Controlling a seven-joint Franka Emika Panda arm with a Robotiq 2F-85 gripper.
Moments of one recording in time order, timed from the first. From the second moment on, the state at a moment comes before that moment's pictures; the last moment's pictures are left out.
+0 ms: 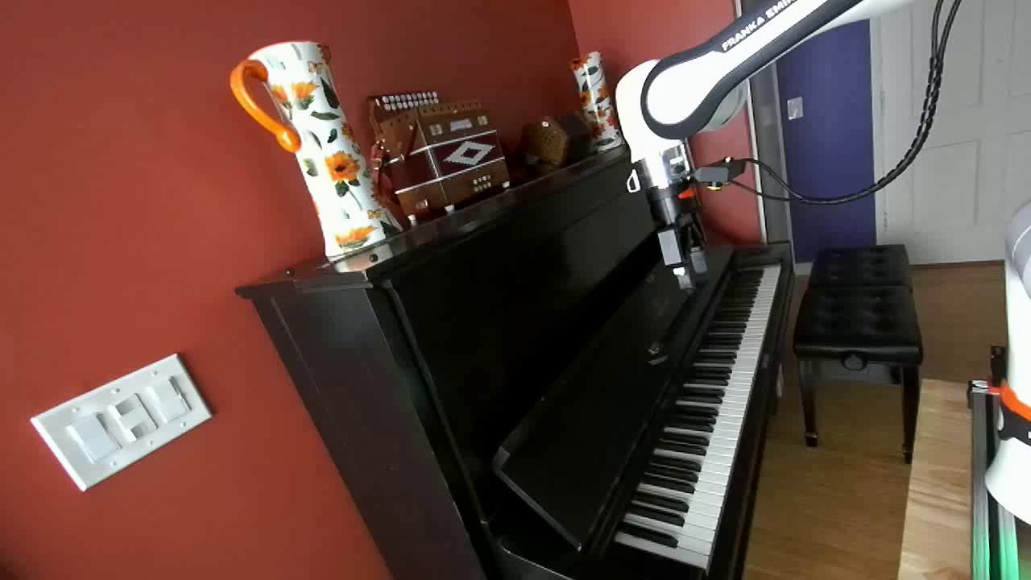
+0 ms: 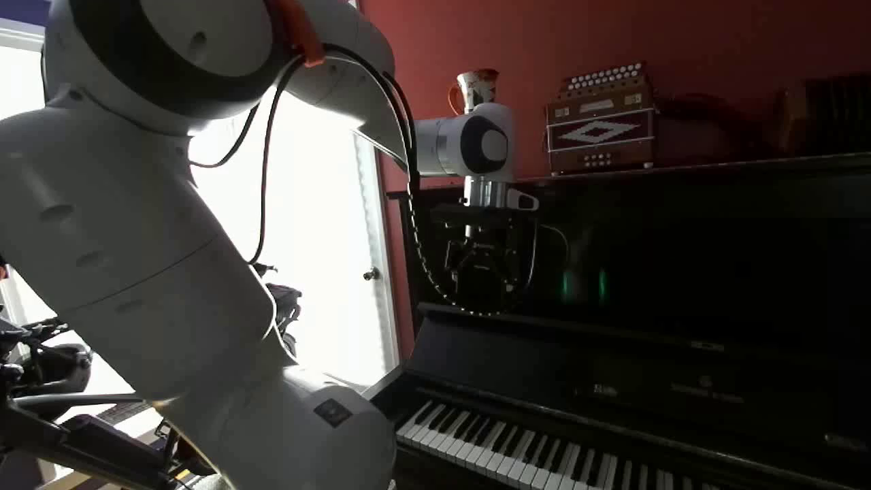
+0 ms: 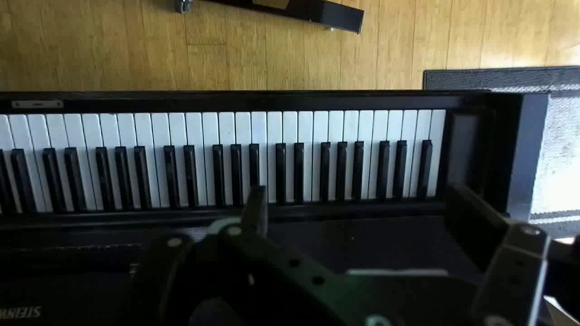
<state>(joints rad) 0.08 -0.39 0.00 -2.30 0.08 1.80 -0.12</state>
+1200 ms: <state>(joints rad) -0.06 -0.19 -0.09 -2.38 -0.18 2.06 -0.20</state>
